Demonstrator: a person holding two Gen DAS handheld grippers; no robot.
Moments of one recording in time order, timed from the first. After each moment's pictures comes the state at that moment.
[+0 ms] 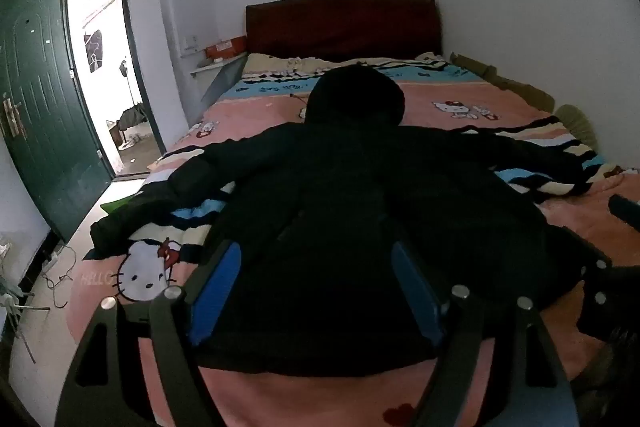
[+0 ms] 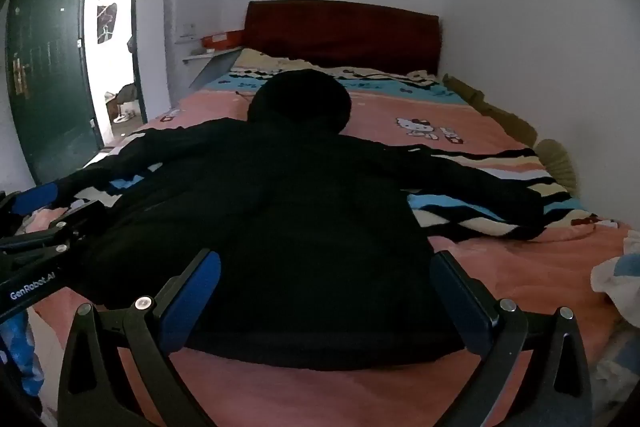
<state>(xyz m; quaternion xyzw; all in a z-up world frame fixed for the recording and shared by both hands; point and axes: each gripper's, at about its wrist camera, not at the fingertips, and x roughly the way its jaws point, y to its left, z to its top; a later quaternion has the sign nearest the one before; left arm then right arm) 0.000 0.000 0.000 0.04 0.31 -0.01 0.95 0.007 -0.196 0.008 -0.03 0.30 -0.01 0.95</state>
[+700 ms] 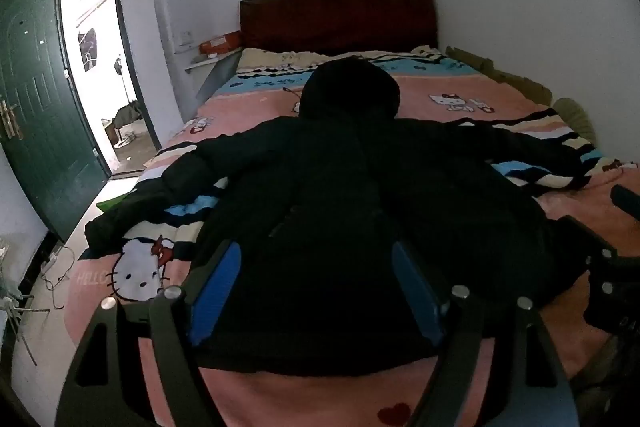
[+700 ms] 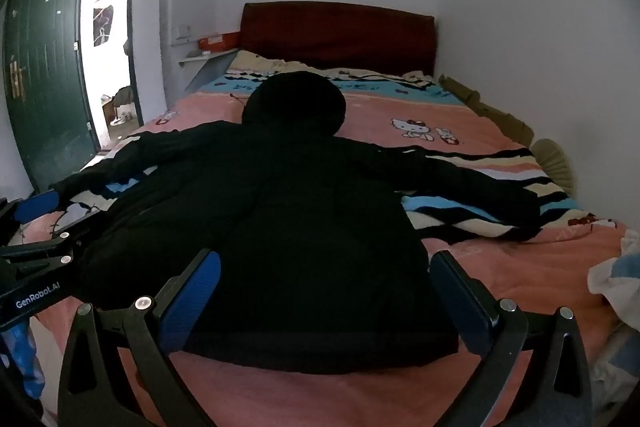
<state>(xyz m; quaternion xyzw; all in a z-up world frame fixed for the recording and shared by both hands) 0.004 -0.004 -0.006 0.05 0.32 -0.02 0.95 0.011 -0.201 0.010 -0.04 0.30 -0.01 0.95</state>
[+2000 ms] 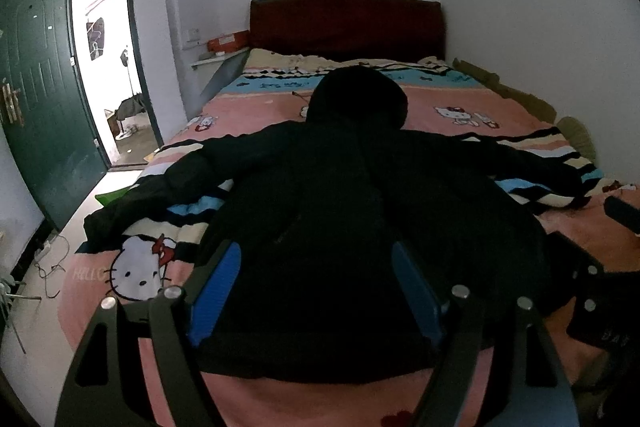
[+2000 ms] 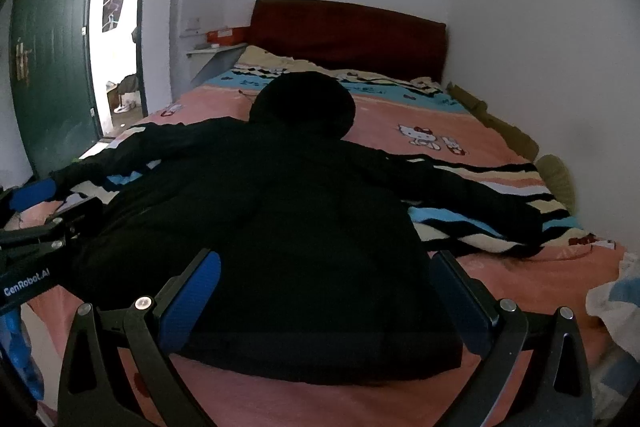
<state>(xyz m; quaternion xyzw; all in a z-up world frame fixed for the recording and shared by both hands) 0.009 0.004 0.002 0.02 0.31 -0.01 0.95 0.019 -0.187 0.014 -0.07 0.30 0.00 0.95</state>
